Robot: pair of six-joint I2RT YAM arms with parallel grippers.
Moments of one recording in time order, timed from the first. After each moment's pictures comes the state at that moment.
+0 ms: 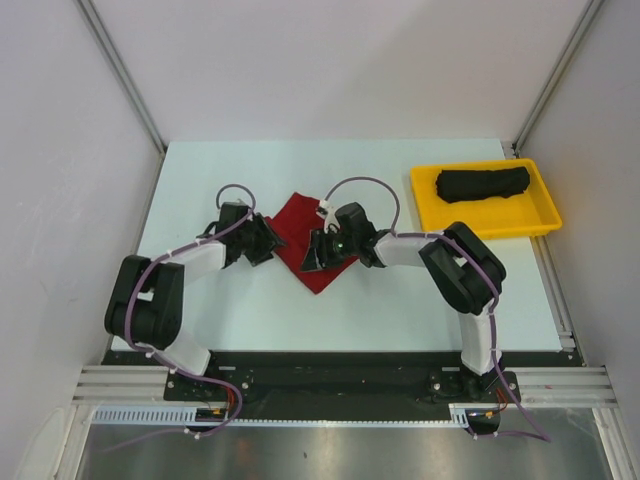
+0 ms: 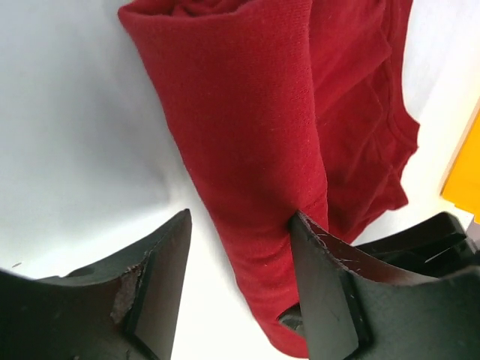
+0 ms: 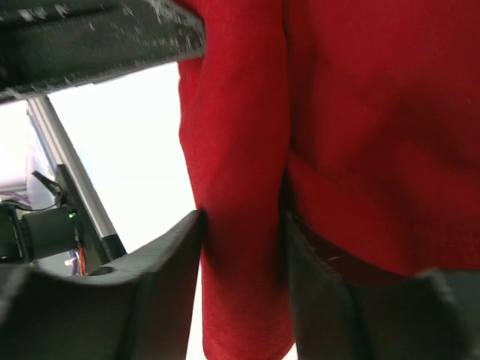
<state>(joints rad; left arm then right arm) -0.22 1.57 0.77 -0.05 0.21 -0.84 0.70 2.01 1.15 0.19 -0.54 0.57</state>
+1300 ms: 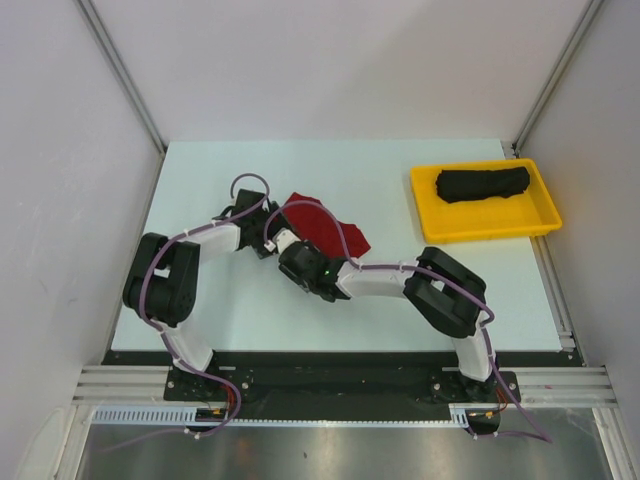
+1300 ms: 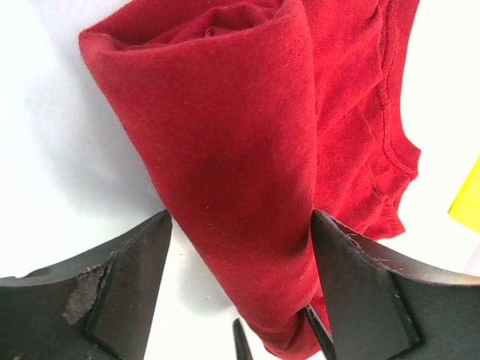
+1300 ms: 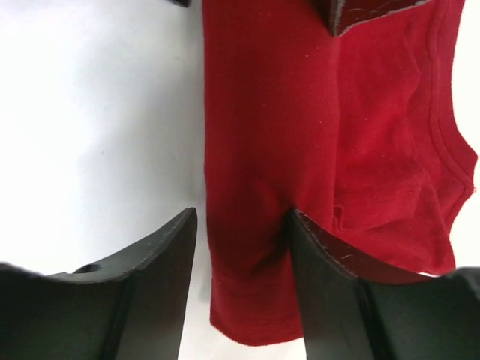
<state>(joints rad) -0.28 1.75 0.98 -0.15 0.16 -0.86 1.07 2.00 1.29 -0.11 0.45 0.00</state>
